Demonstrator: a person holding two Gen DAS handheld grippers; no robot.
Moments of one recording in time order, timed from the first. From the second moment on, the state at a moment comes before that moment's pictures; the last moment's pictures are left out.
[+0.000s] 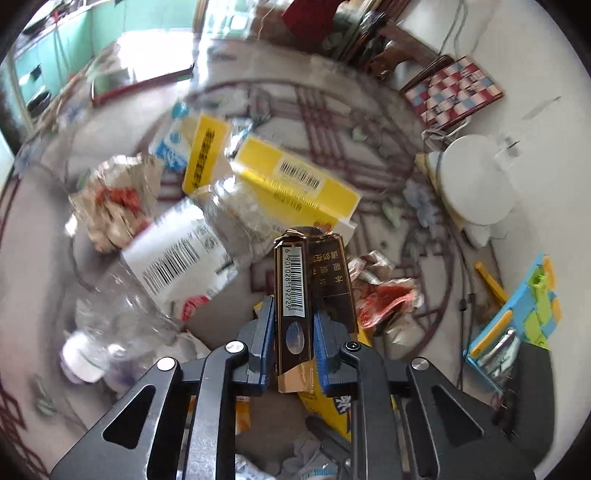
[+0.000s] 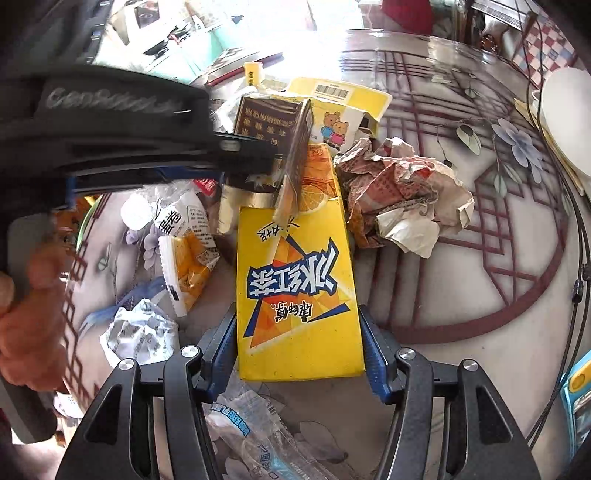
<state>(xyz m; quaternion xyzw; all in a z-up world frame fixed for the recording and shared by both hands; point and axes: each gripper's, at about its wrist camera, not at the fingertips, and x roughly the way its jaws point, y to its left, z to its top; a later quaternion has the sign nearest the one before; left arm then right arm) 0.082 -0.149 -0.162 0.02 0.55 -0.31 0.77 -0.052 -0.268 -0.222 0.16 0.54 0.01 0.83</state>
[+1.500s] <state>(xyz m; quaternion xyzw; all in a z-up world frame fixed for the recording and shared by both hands) 0.085 0.068 -0.109 -0.01 0.47 -0.17 0.86 -0.012 -0.178 -0.101 0.12 0.46 0.02 0.88</state>
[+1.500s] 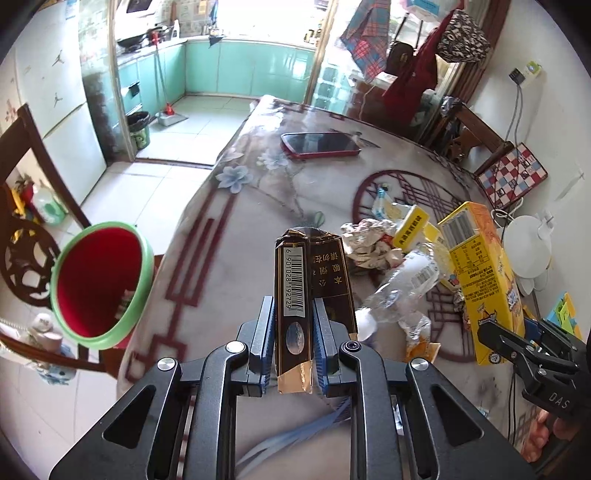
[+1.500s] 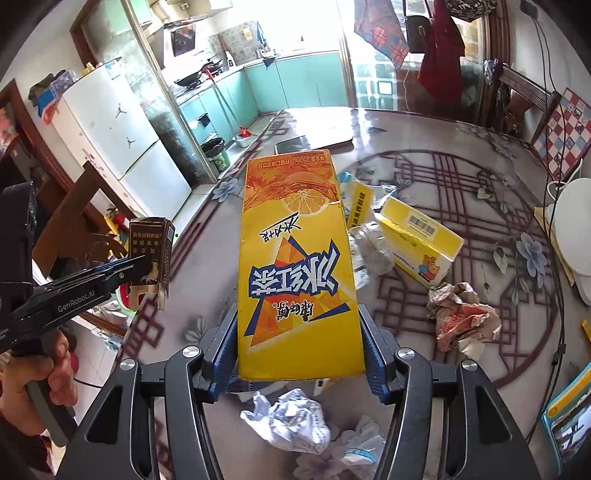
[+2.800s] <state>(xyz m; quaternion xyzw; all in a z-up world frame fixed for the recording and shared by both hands) 0.166 0.286 -0.154 -0.07 0.51 -0.03 0.86 0.110 0.061 -0.124 0.06 0.50 0.16 0.85</state>
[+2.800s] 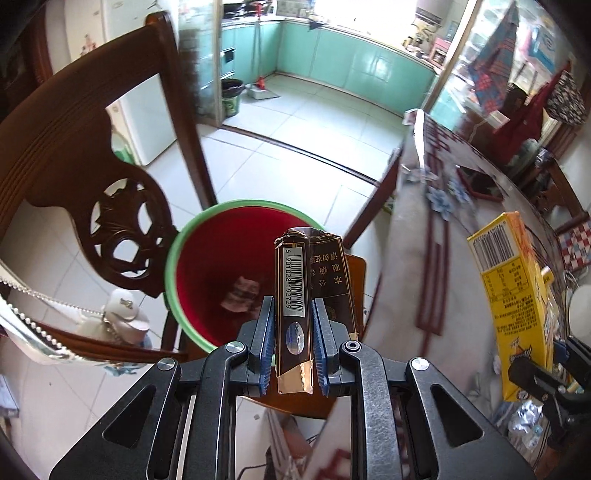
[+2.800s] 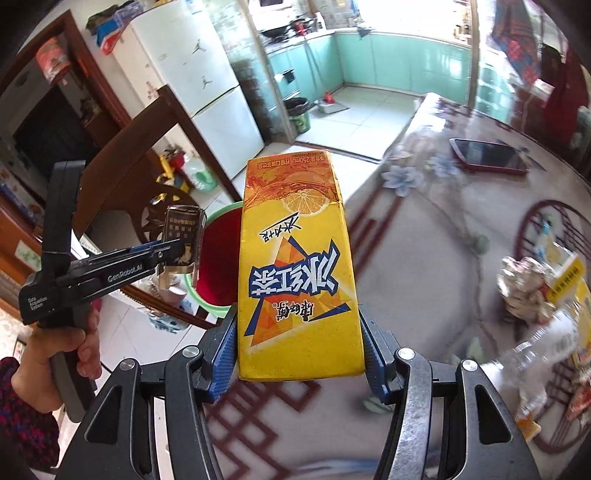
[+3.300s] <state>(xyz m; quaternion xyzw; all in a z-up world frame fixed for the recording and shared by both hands) 0.211 0.323 -0.183 -0.09 0.54 0.00 0.84 0.198 0.137 -0.164 0.05 0.54 0.21 0.81</state>
